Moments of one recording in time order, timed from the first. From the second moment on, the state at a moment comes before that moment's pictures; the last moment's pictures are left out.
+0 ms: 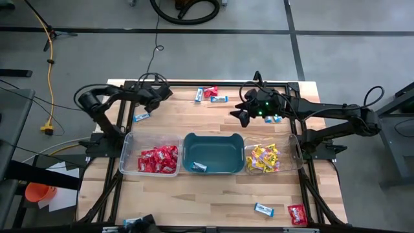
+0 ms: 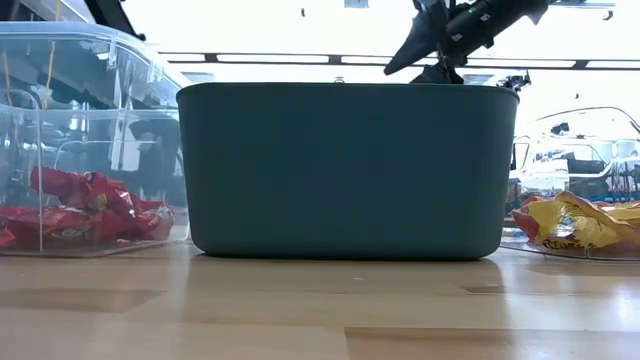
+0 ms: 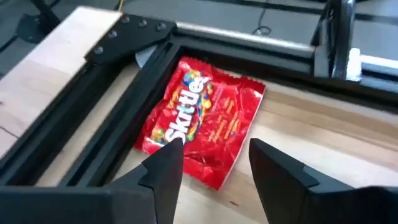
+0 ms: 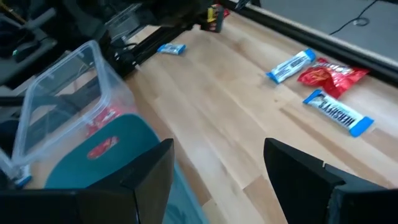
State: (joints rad) left arm 0.77 1.69 0.69 -0.32 -0.88 -1.06; right arm -0.25 1.15 0.89 -0.26 0.00 0.47
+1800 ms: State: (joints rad) left arm 0.76 1.75 0.75 -0.45 -0.84 -1.35; right arm -0.25 1.15 0.89 -0.34 -0.08 0.56
